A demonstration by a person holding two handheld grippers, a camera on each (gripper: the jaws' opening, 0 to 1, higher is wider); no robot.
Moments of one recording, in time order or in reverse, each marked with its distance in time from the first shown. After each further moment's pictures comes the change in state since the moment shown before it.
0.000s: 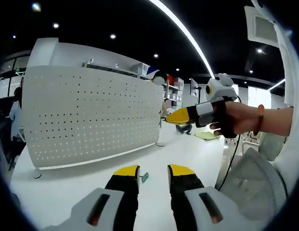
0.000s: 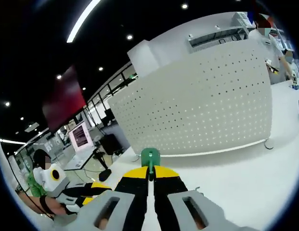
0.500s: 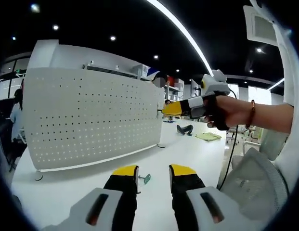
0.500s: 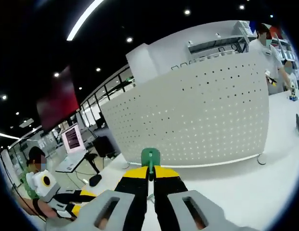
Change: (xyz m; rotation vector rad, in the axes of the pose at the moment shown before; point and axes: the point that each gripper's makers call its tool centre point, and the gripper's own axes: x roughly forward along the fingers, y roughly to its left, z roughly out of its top) left arm 0.000 0.004 0.003 0.009 -0.015 0.004; right arm 0.012 -0.024 0.034 -0.057 -0.039 -0.057
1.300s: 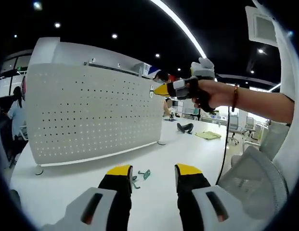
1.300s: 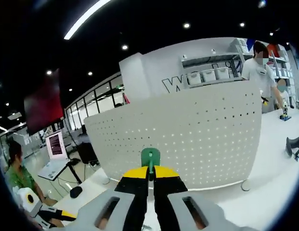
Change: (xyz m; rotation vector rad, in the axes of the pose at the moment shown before) left arm -0.010 0.002 -0.009 -0.025 0.005 0.015; right arm 0.024 -0.032 0.062 -0.092 -0.085 -0.137
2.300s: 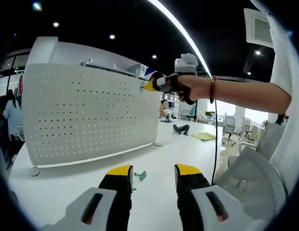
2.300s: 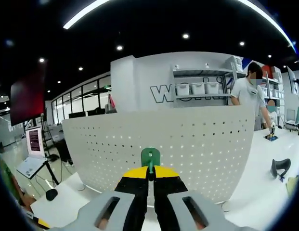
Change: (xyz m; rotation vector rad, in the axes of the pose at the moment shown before) left arm 0.003 -0.006 0.002 0.010 -0.010 -0.039; right arm 0.033 -0.038 0.036 -0.103 -0.045 -0.150
